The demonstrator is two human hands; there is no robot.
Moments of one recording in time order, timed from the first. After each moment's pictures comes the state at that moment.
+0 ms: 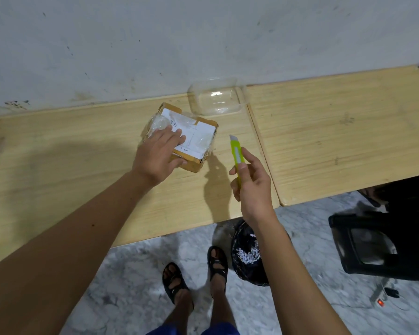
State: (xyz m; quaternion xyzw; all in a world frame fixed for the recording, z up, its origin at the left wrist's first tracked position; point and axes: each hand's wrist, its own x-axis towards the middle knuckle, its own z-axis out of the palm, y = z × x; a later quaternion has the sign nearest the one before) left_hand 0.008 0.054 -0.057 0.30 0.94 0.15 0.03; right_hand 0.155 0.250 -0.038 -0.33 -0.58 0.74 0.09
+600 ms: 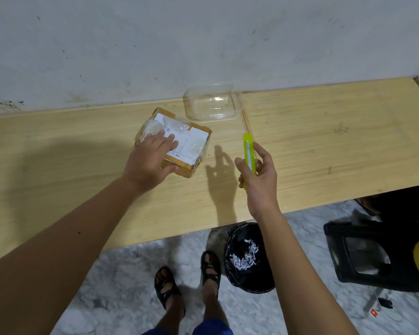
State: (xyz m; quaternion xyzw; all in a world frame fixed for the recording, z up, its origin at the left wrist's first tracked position) left_hand 0.001 0.048 -0.085 0.34 0.92 0.18 -0.02; right_hand 0.138 0.297 -0.041 -0.34 -0.61 0.71 0.11
